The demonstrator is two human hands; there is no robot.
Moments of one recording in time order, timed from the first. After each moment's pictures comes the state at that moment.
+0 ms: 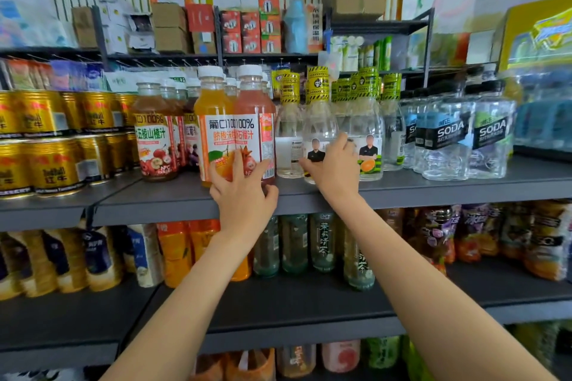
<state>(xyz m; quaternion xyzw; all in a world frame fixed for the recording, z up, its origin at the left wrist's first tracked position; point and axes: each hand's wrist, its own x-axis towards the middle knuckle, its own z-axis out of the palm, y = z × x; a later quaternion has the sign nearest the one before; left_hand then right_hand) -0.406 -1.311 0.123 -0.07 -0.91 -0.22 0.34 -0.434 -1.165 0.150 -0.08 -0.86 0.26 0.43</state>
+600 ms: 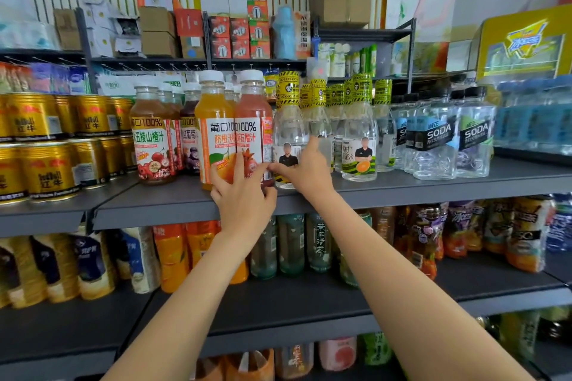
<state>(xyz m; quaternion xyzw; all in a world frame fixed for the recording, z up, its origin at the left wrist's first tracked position) -0.405 -1.316 0.122 -0.09 -0.91 -0.22 0.34 -0.423 -1.199 0.157 0.02 -0.86 0.37 0.35</state>
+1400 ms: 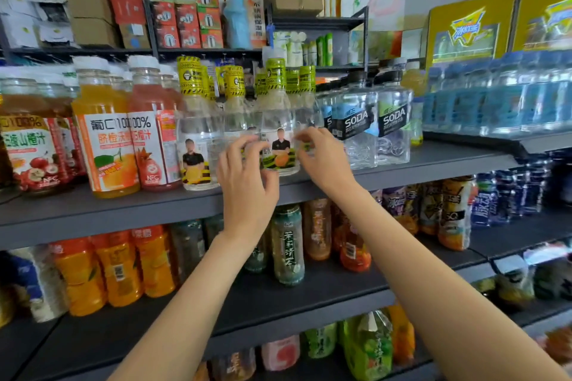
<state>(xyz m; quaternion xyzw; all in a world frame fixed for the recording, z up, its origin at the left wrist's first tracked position) -0.402 -1.175 0.115 -0.27 -0.74 -0.35 0.51 -0.401 -1.033 0.149 0.05 -0.86 0.26 0.43</state>
